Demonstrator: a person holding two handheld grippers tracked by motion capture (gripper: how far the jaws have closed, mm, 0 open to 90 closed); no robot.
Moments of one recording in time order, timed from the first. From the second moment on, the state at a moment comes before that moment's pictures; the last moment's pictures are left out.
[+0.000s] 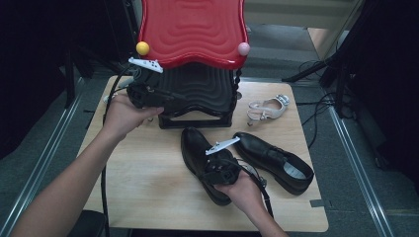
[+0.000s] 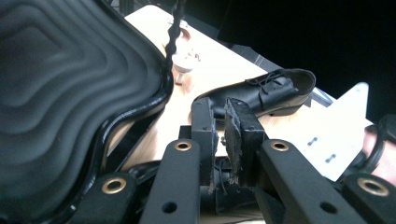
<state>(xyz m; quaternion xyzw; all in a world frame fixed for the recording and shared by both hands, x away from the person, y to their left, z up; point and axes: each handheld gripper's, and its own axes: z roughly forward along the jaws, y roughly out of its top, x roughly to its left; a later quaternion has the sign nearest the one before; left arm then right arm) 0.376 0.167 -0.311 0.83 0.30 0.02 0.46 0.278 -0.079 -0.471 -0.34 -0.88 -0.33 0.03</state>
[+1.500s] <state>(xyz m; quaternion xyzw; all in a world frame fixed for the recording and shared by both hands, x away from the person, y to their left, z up) 0.454 0.155 -0.237 0.81 0.35 0.11 0.45 0.298 -0.109 -0.389 -0.34 -0.87 -0.36 0.06</state>
